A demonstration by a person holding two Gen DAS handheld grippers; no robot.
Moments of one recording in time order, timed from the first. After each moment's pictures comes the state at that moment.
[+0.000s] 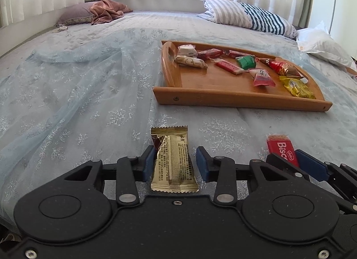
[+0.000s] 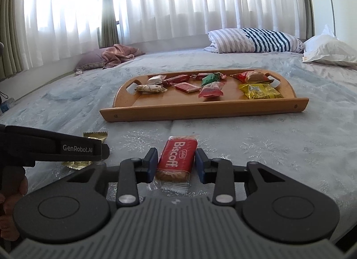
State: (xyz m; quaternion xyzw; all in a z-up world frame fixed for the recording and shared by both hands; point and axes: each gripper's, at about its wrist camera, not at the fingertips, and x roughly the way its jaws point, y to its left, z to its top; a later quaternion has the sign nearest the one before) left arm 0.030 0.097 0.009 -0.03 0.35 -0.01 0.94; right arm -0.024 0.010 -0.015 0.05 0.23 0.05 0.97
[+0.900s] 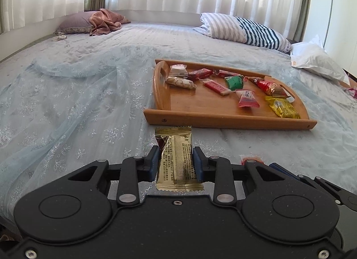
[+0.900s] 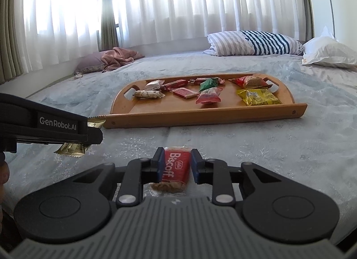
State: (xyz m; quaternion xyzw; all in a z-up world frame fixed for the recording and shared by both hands) left arm 0.016 0.088 0.043 -0.05 0.32 -0.02 0.95; right arm -0.022 0.009 -0.010 0.05 0.23 0.05 0.97
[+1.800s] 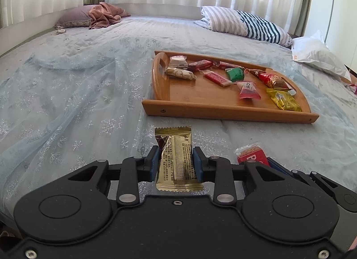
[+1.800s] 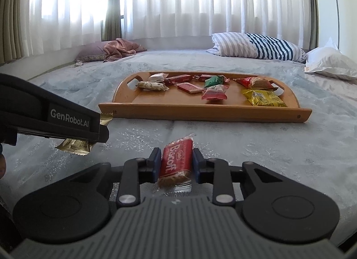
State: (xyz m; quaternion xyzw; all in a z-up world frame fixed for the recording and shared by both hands) left arm 0.019 0.088 0.034 -0.05 0.33 -0.02 0.94; right arm -0.020 0.024 -0.017 0.01 0.23 0.05 0.97
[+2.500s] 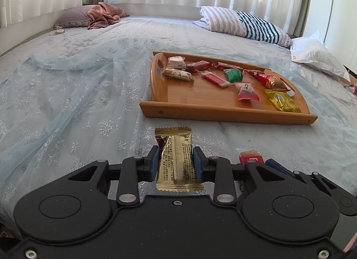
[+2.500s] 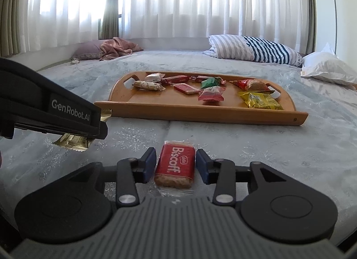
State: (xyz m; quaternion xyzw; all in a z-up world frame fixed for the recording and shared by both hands) left arm 0.020 0.086 0.035 -0.05 0.33 -0.02 0.94; right arm -0.016 0.029 -0.019 0.00 0.23 0.03 0.97
